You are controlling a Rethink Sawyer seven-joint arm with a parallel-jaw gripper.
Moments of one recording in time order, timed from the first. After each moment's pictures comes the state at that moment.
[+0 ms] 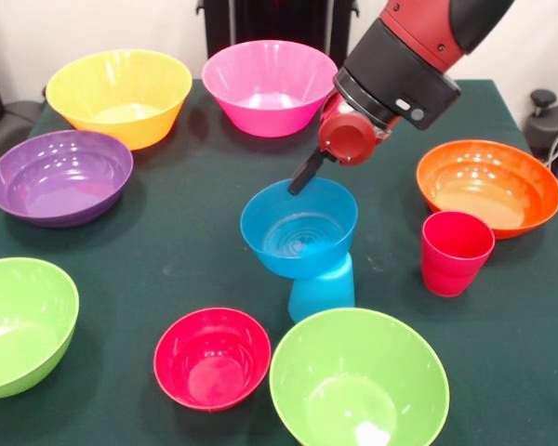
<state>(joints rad) 0.52 0.10 -0.98 1.47 1.11 0.40 2.95</state>
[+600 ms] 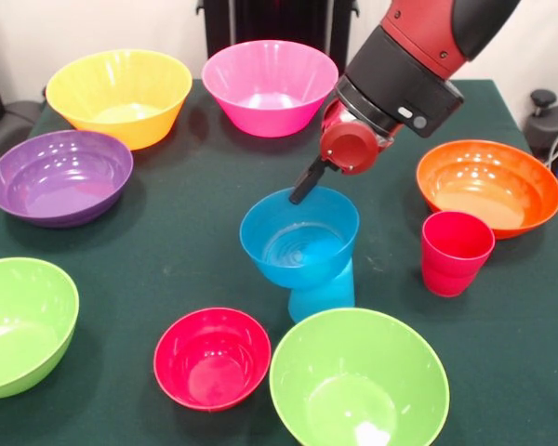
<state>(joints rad) 0.51 0.12 -0.99 1.43 1.11 0.40 2.95</state>
